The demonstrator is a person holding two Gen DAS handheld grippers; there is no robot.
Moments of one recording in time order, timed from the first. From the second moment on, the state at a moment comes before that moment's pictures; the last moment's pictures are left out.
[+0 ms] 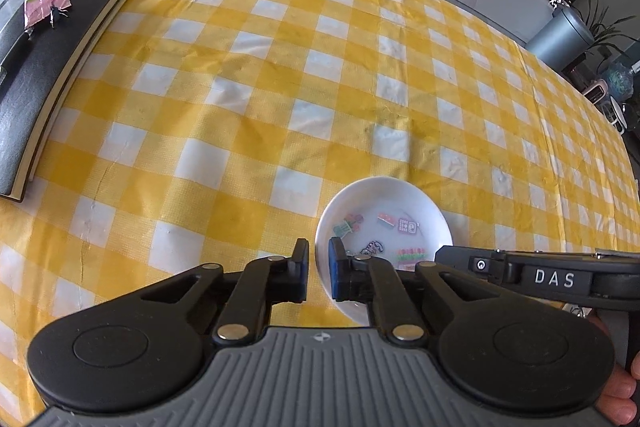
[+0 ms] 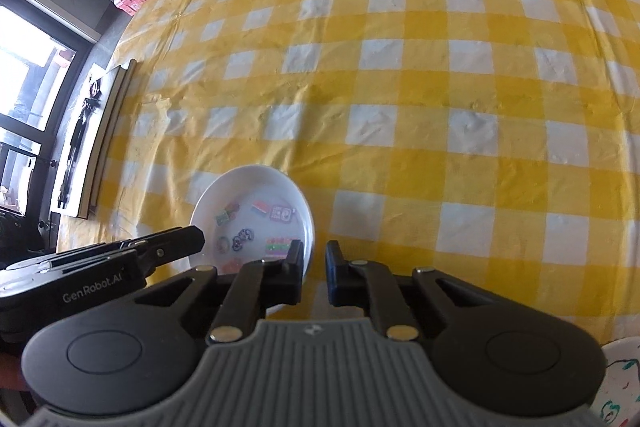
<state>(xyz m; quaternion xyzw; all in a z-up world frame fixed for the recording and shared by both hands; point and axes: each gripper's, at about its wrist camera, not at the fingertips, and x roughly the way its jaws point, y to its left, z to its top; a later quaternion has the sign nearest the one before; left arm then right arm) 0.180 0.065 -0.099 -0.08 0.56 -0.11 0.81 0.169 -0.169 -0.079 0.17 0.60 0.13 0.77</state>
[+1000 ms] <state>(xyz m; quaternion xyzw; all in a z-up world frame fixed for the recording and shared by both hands) 0.111 -0.061 -0.028 -0.07 0.51 -0.19 0.84 0.065 -0.302 0.001 0.26 0.49 0.03 0.83</state>
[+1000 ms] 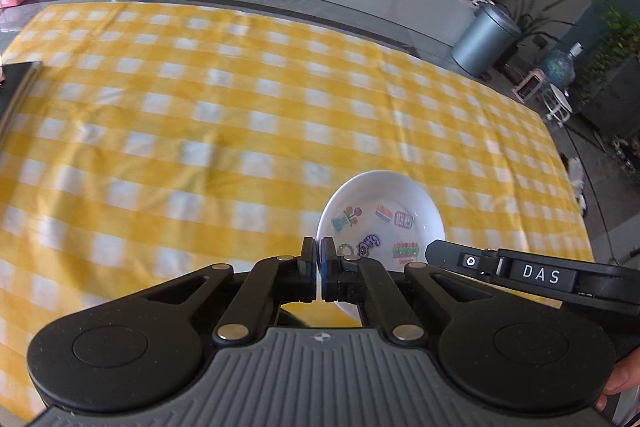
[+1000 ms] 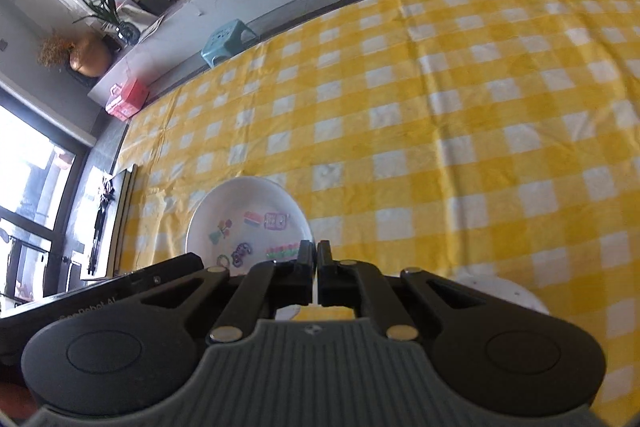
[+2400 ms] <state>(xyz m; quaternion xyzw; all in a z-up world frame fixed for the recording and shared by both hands) 0.049 -0.133 -0.094 -0.05 0.59 -0.16 0.79 0.004 -0.352 -0.049 0.20 0.58 -0.05 0.79</state>
